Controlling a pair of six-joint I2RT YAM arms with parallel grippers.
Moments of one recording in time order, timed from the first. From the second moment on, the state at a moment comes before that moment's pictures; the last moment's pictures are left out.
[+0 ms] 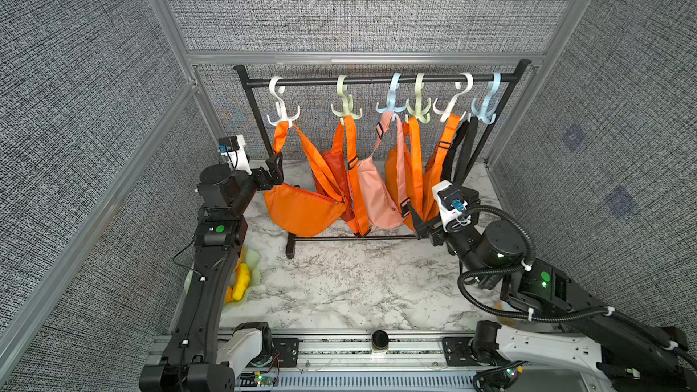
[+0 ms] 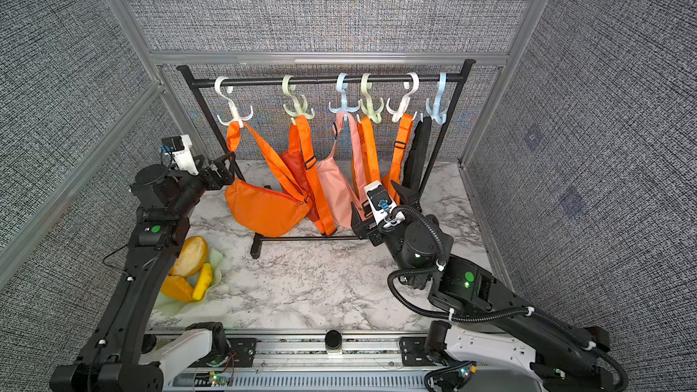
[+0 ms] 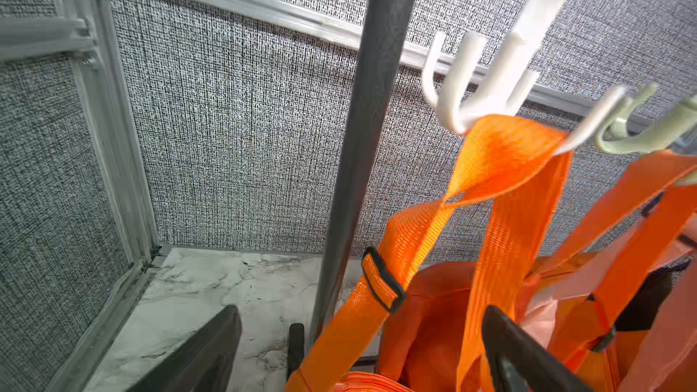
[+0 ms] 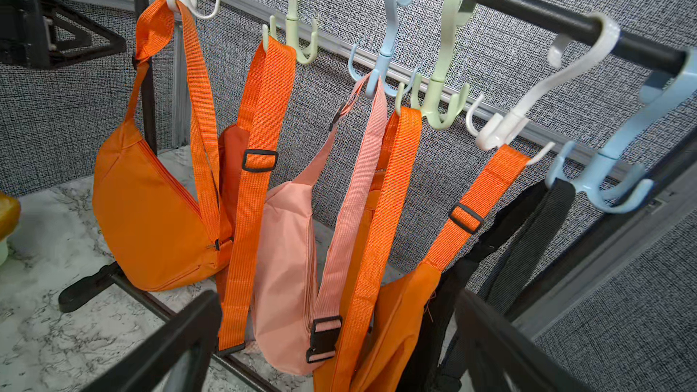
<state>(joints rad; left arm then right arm) -0.01 1.05 1.11 -0.11 0.24 -0.23 1.09 0.88 1.16 -0.30 0.75 -0.29</state>
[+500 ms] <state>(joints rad) -0.06 0.81 1.07 -0.16 0.21 -0.19 0.98 0.77 1.25 -0.45 0.76 -0.19</state>
